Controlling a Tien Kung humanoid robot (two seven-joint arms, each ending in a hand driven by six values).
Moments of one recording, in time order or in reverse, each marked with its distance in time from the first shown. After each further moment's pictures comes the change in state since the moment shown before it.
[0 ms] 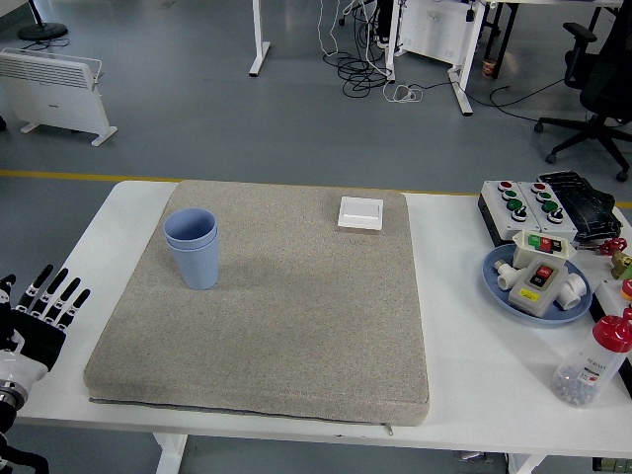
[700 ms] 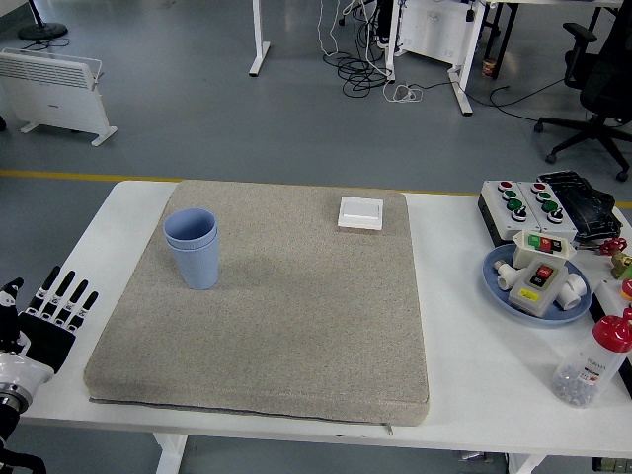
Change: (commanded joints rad) left arm -0.003 -0.002 -0.010 0.015 -0.045 -0.044 0.043; right arm 0.003 -0.001 0.002 0.000 -0.003 0.000 0.000
